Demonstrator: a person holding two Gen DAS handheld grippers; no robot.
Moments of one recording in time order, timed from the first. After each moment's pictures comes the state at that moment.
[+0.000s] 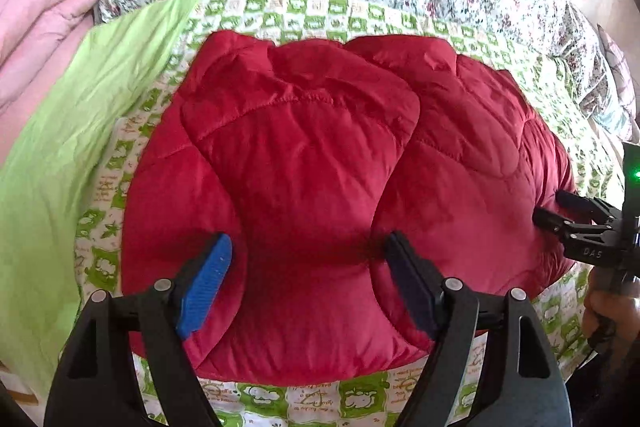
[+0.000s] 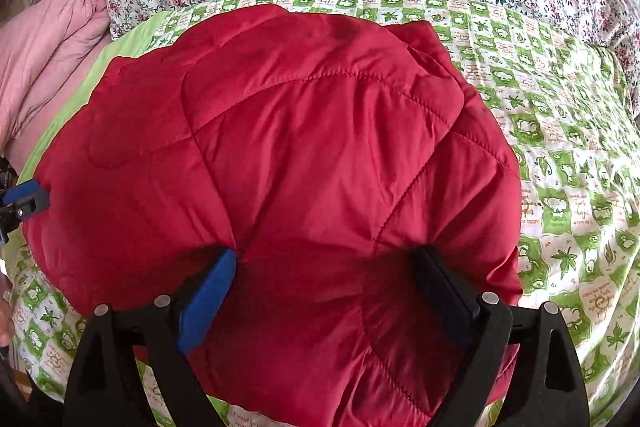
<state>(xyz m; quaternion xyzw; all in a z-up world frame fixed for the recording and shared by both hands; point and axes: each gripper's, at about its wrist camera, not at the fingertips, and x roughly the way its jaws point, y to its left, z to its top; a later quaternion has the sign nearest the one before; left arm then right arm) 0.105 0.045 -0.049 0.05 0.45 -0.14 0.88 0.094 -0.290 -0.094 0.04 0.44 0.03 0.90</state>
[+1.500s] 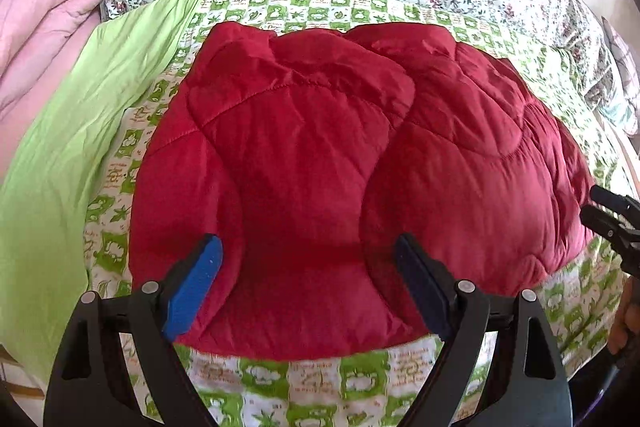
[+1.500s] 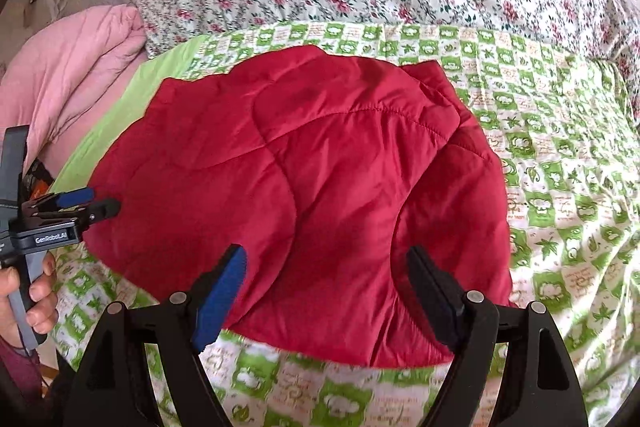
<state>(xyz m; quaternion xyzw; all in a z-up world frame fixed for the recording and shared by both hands) 0.086 0.045 -0.044 0.06 0.45 -0.13 0.88 0.044 -0.281 -0.049 0.05 0.40 0.07 0.91</state>
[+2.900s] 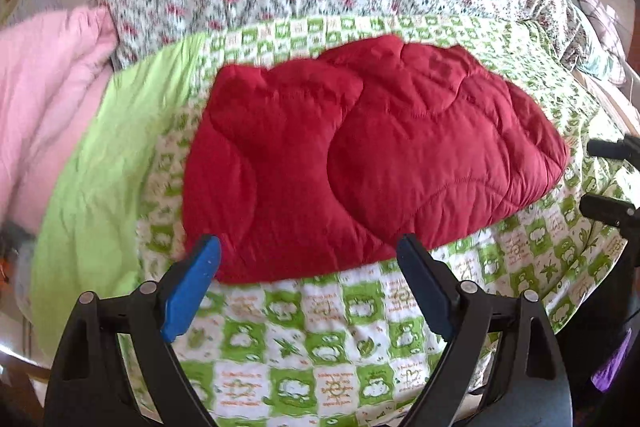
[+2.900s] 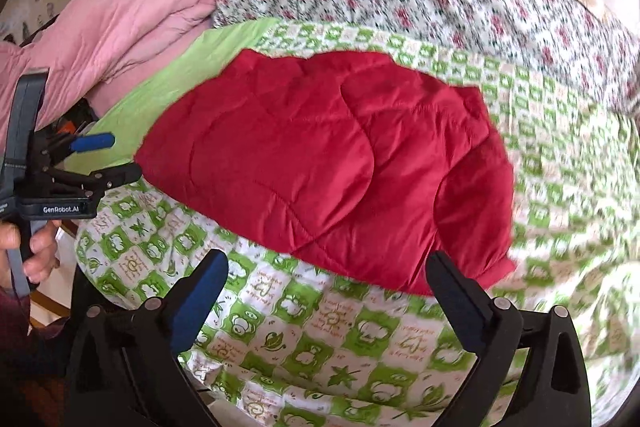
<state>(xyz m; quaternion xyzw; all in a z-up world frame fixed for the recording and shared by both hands) 0.004 0.045 0.003 0.14 0.39 -0.14 0.90 -0.029 -0.249 -0.015 -0.03 0.39 0.14 0.91</state>
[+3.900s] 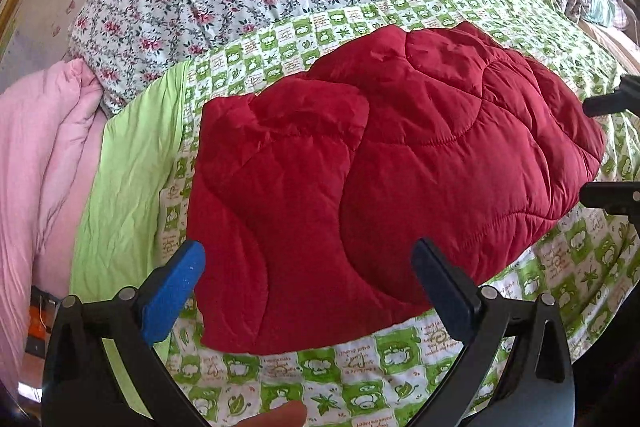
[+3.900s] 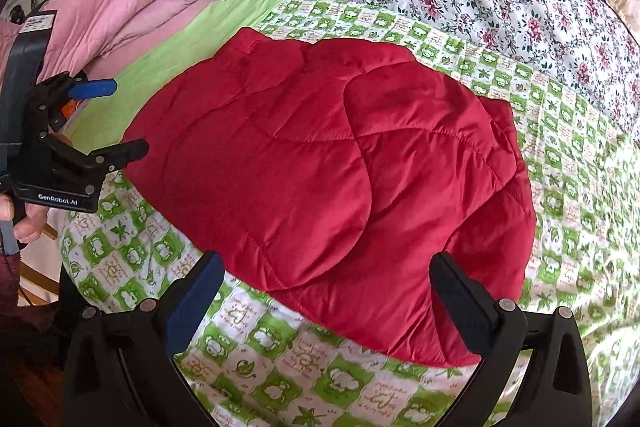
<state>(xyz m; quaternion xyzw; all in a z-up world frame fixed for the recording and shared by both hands) 0.059 0.007 -0.002 0.24 0.39 -0.13 0.88 0.047 -0.245 -0.026 -0.07 0.44 0.17 0.88</state>
